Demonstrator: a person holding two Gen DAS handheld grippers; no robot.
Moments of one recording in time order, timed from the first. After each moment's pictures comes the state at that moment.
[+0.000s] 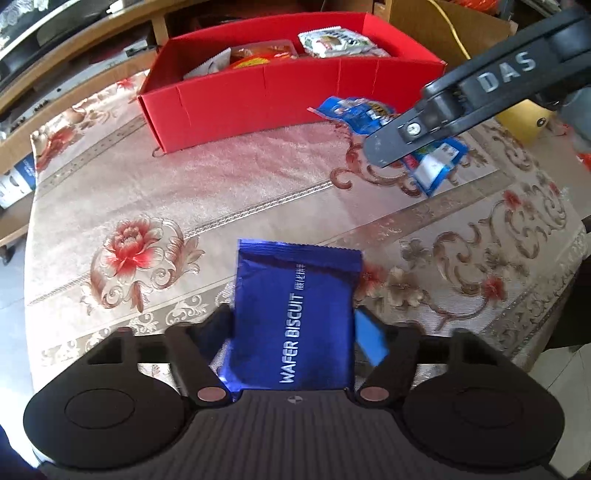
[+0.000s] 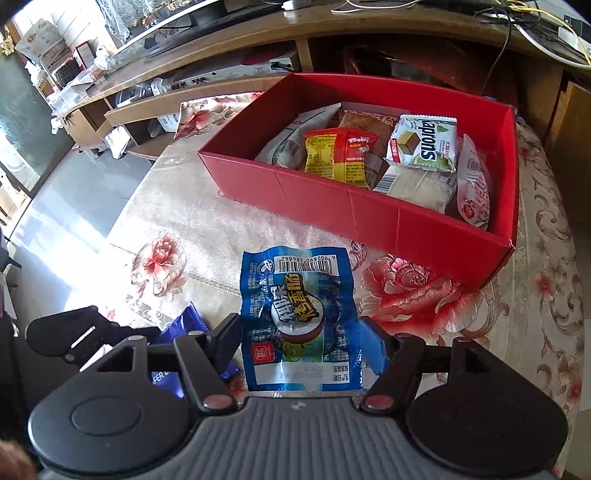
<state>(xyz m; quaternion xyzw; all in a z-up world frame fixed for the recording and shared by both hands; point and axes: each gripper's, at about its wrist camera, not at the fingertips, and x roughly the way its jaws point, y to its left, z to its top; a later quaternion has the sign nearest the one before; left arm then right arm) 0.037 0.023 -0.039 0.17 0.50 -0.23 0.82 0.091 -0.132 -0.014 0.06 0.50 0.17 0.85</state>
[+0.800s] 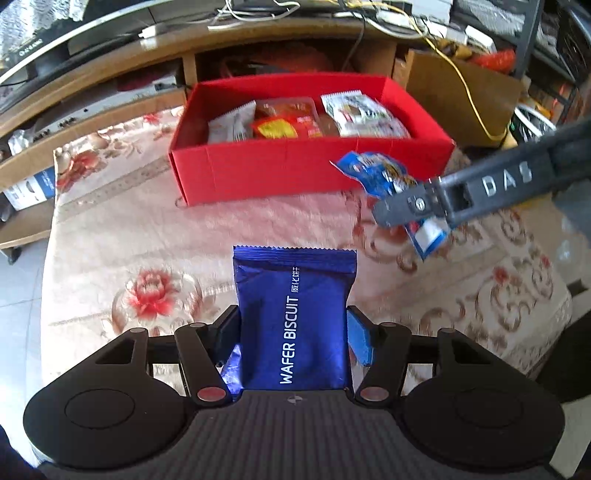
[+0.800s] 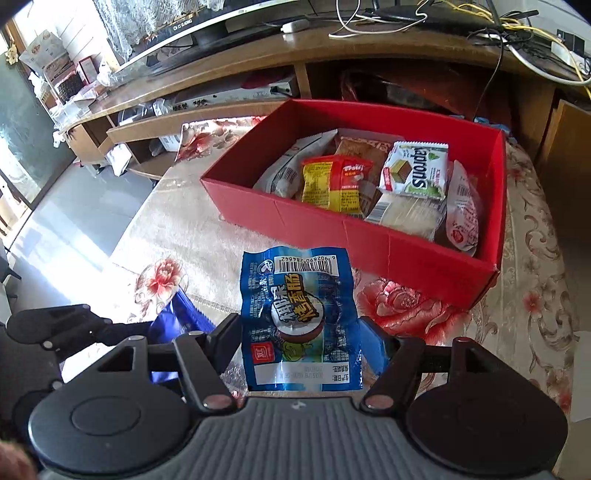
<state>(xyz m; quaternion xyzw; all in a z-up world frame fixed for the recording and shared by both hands) 0.053 0.023 -0.004 0.11 0.46 -0.21 0.86 0.088 -0.139 0.002 0.07 0.47 0.16 0.87</state>
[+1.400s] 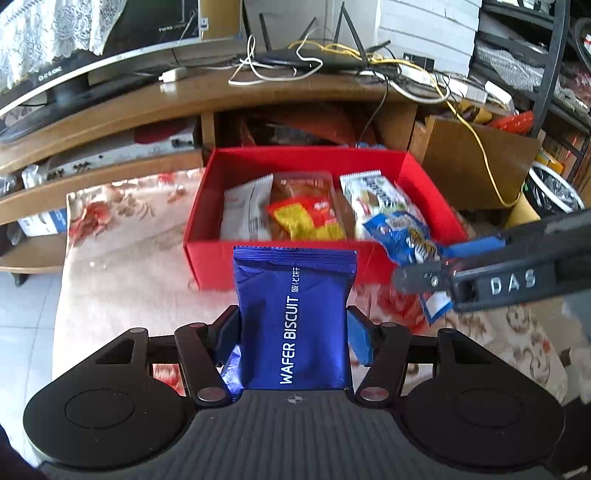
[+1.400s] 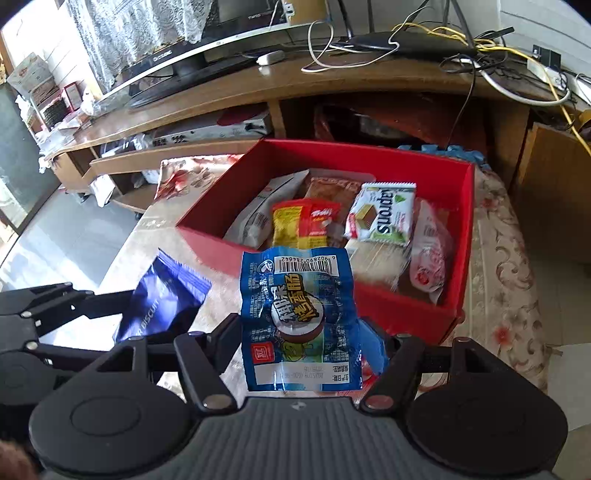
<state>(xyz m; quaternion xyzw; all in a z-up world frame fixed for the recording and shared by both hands) 0.091 0.010 0.031 0.07 0.41 -0.19 0.89 0.105 -0.156 0.019 0.07 0.44 0.13 0.89</state>
